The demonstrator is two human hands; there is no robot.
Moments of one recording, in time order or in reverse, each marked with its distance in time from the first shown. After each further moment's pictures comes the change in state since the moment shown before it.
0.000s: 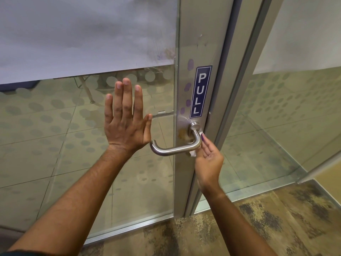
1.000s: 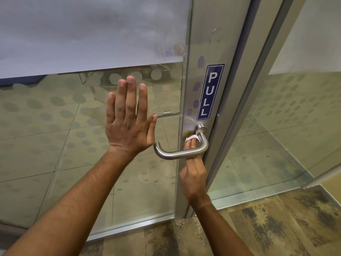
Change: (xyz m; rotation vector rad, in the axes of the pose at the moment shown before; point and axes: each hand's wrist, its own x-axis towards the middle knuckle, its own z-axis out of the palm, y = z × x) left_hand -0.002 -0.003 0.004 0.009 0.013 0.021; right_hand -0.016 0.042 0.022 -0.846 -0.071 -0.851
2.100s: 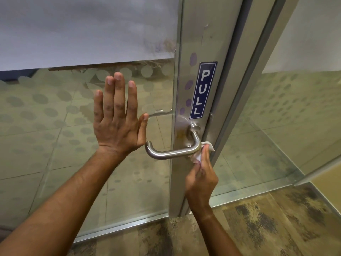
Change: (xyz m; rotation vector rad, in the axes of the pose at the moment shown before) left_hand -0.002 0.000 0.001 0.005 -0.010 -0.010; right_hand -0.006 0.006 -0.031 0.183 0.113 0.314
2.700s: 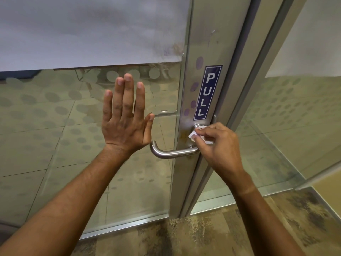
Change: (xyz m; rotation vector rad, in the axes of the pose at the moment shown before) left_hand 0.000 0.000 0.000 -0.002 0.018 0.017; right_hand 0.105 -0.044 -0.043 -0.152 -0.357 -0.179
